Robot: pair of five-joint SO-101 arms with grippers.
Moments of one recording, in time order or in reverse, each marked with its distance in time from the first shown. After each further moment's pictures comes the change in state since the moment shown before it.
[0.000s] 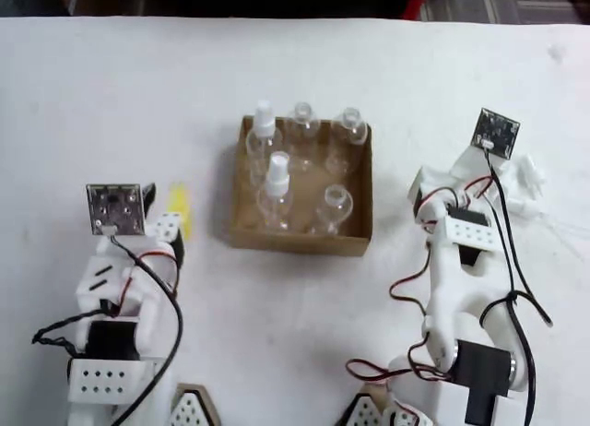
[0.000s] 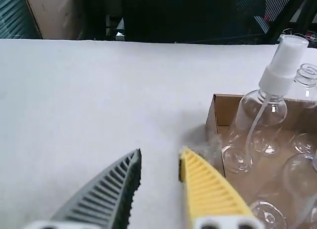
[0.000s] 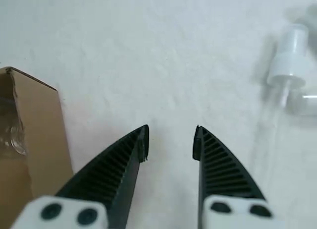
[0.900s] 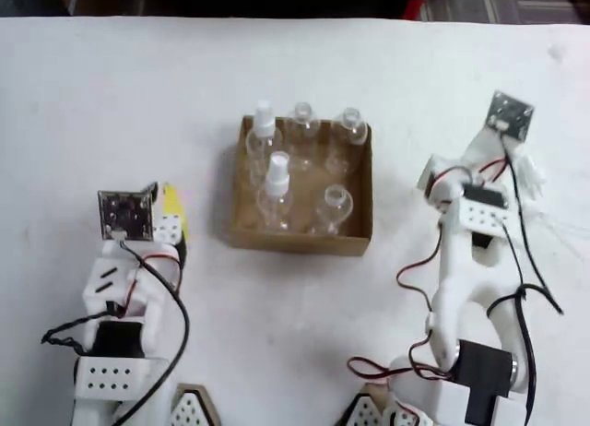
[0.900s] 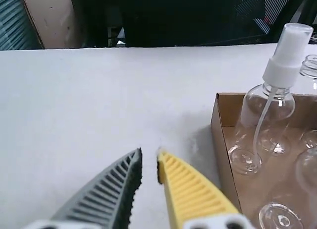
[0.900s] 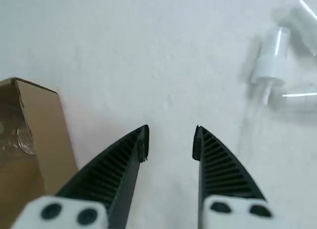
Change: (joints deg) left arm 0.0 0.0 6.1 -8.7 -3.0; right arm 1.5 0.1 -11.8 16.4 0.0
